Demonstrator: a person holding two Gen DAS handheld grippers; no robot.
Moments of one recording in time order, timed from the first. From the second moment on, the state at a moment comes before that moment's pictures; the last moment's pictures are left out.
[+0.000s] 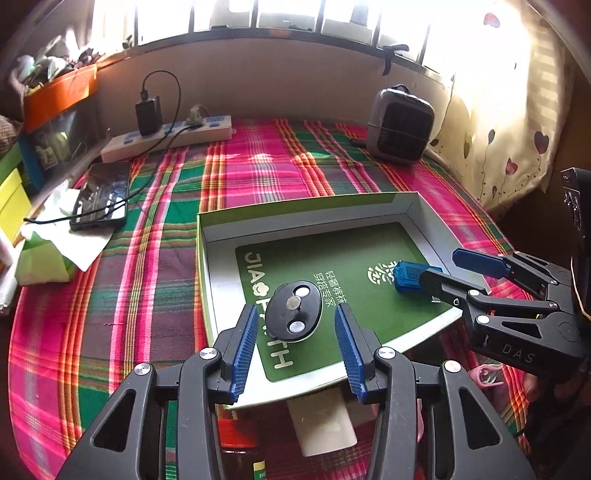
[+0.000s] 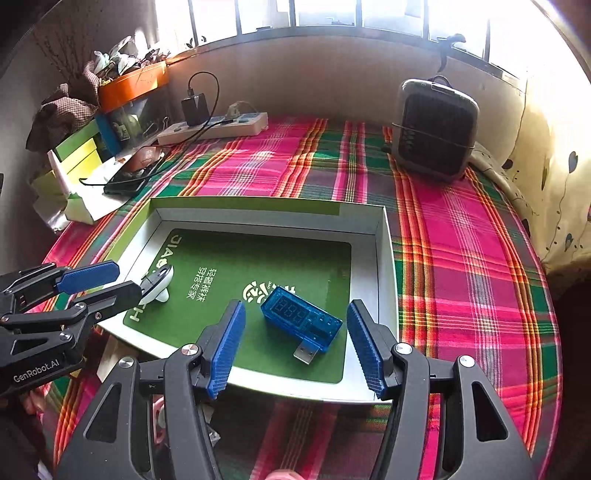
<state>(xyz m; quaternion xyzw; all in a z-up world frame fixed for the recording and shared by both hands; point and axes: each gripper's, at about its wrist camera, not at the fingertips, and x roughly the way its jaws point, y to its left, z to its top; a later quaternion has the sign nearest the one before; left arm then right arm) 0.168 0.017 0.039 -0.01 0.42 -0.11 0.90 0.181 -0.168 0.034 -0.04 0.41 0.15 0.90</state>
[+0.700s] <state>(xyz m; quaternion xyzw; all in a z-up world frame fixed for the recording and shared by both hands) 0.095 0.066 0.054 -0.05 0.39 -0.07 0.92 0.096 -0.205 0.051 0.01 0.37 0.13 0.92</state>
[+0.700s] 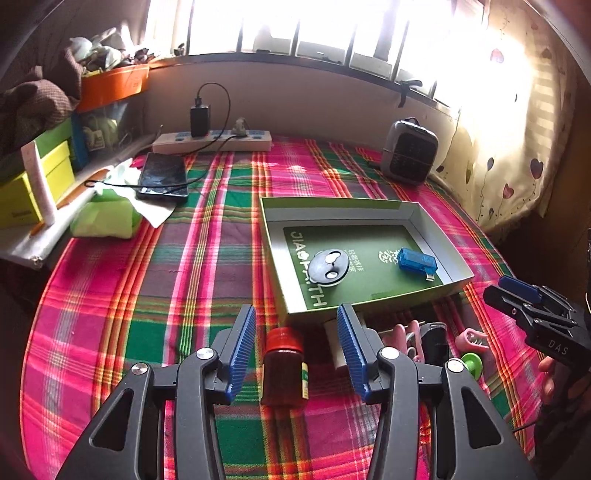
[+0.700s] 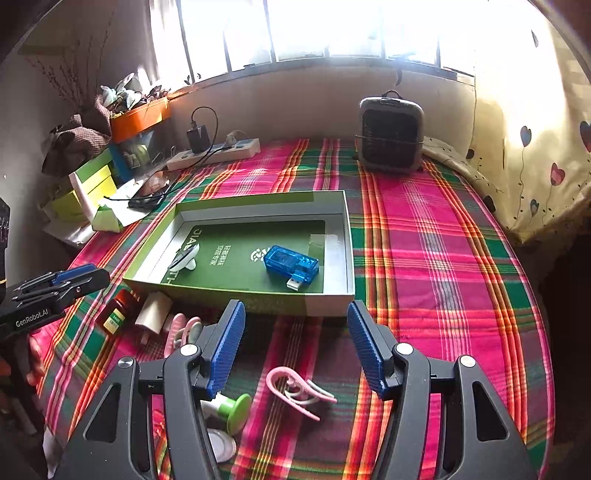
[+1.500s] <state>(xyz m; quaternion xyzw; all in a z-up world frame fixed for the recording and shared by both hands) 0.055 0.090 0.022 -0.09 0.41 -0.08 0.90 0.019 -0.169 0.006 -0.02 0.40 0.17 0.90</state>
